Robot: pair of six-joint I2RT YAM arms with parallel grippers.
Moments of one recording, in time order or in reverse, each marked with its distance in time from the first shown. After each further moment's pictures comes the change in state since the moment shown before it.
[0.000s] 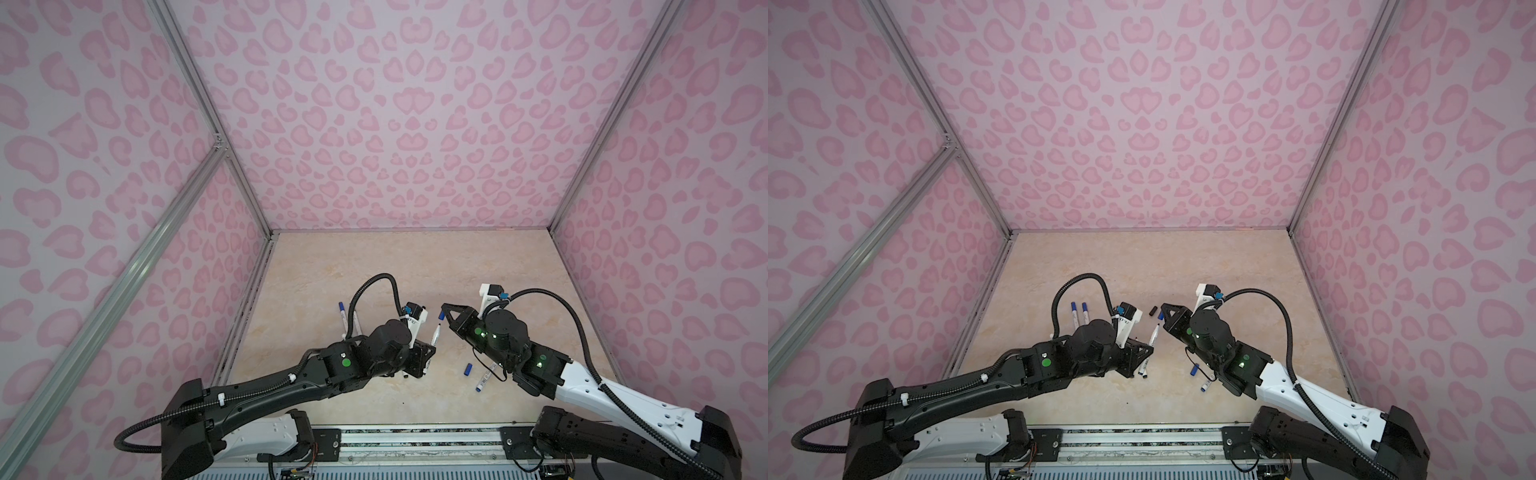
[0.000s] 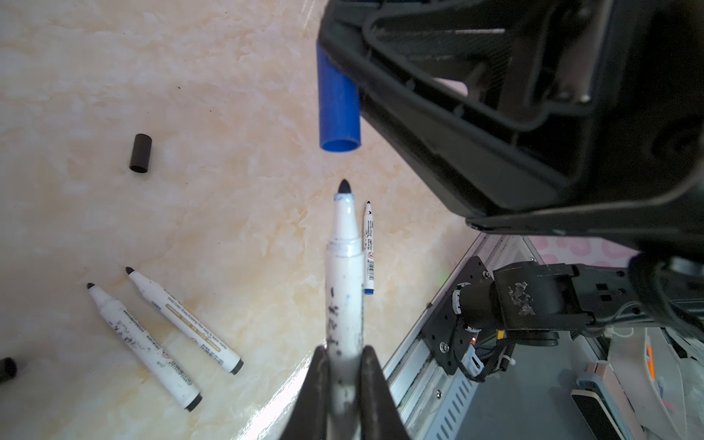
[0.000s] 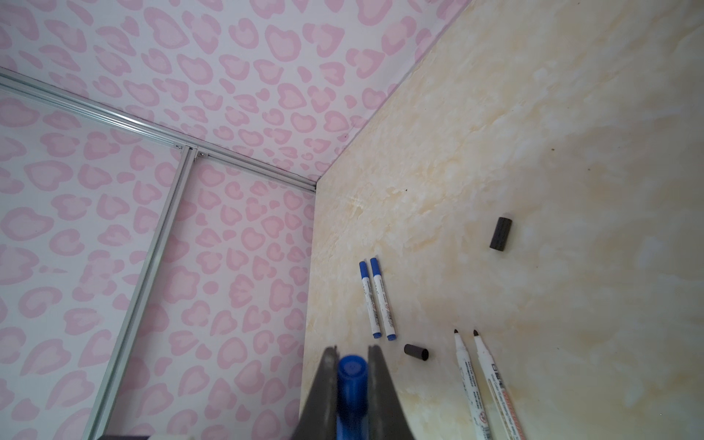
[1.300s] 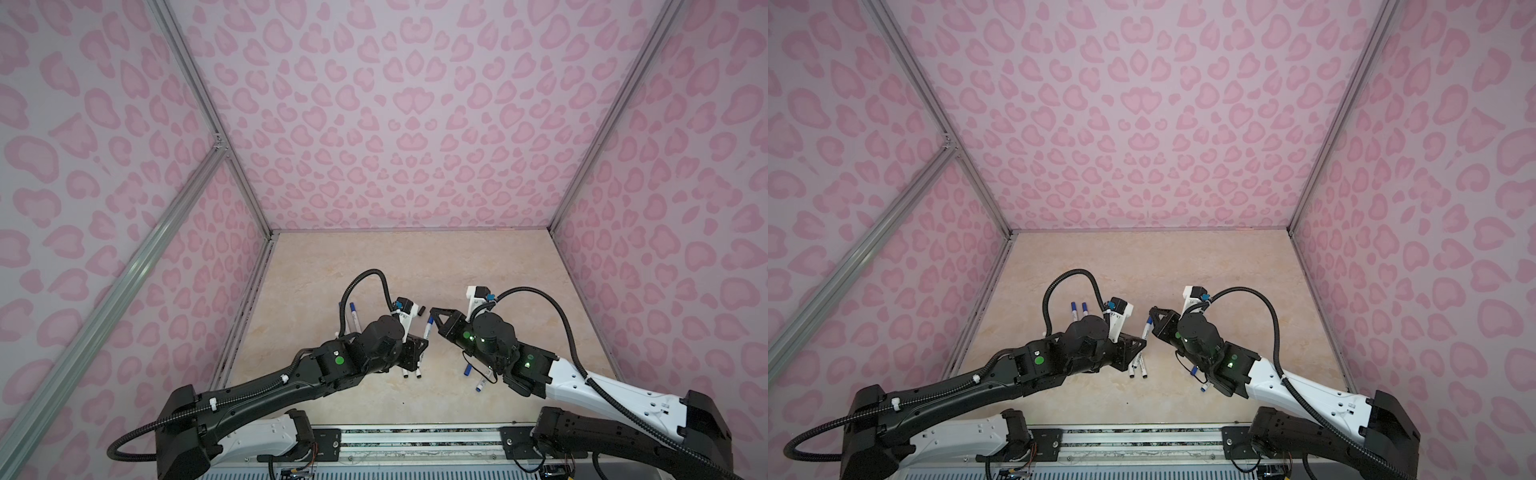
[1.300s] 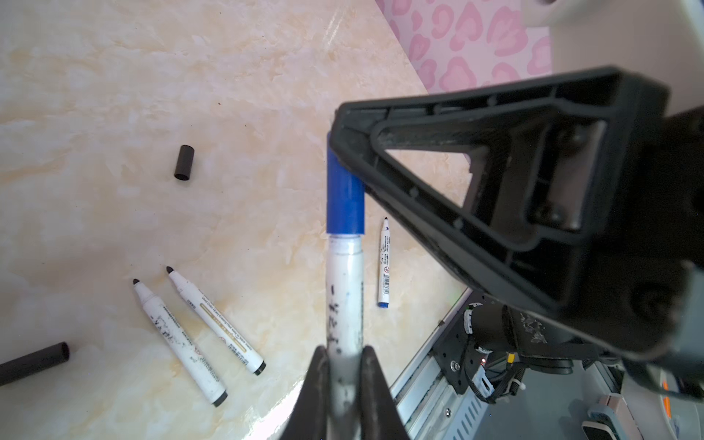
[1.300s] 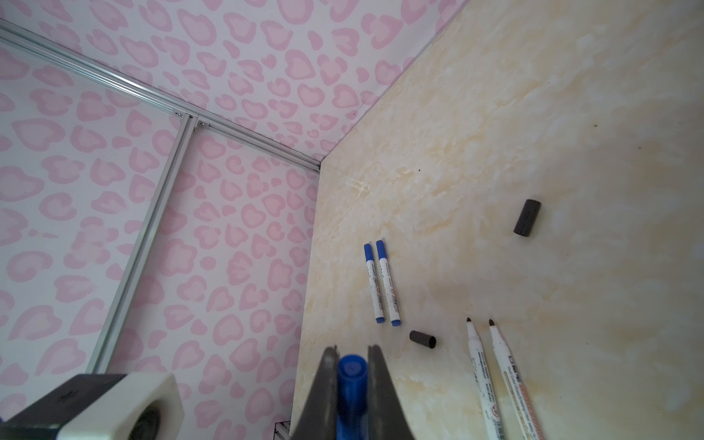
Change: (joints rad) left arm 0.054 -0.043 -0.002 -0.027 -0.016 -0.014; right arm 0.075 0.079 0.011 0.069 0.011 -0.027
